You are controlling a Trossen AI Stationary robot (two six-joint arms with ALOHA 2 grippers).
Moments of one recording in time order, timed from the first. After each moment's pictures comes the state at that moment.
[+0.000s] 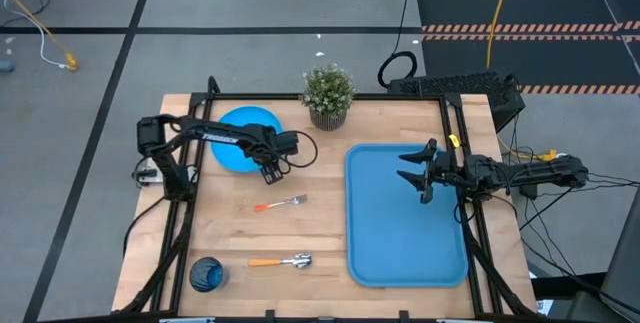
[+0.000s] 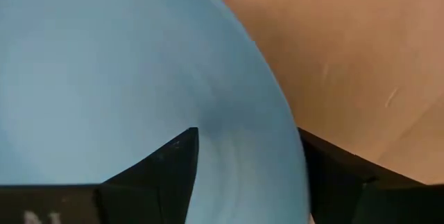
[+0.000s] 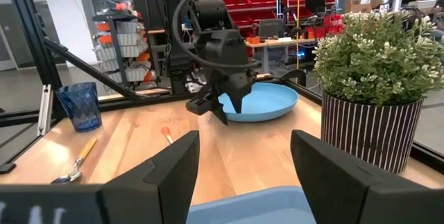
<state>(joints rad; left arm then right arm) 0.28 1.75 0.98 -0.80 -0.22 -0.18 0.08 0.17 0.02 0.18 0.29 0.09</state>
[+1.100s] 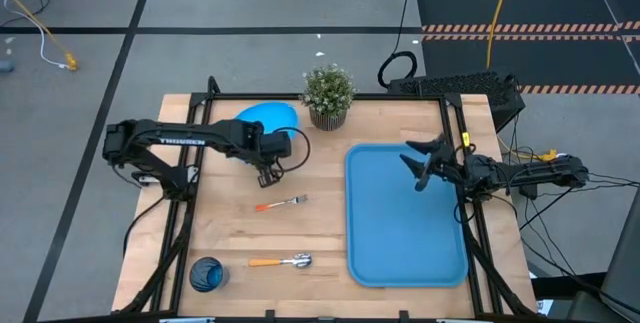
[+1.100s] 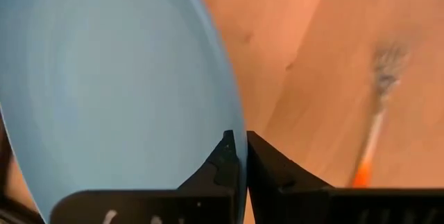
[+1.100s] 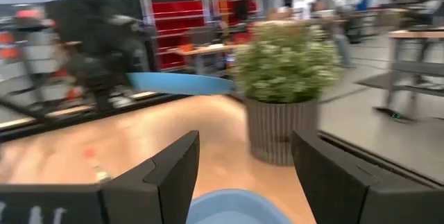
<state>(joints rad) 0.10 1.49 1.23 -1.08 -0.24 -0.18 0.08 0.17 0.02 0.18 0.58 0.09</state>
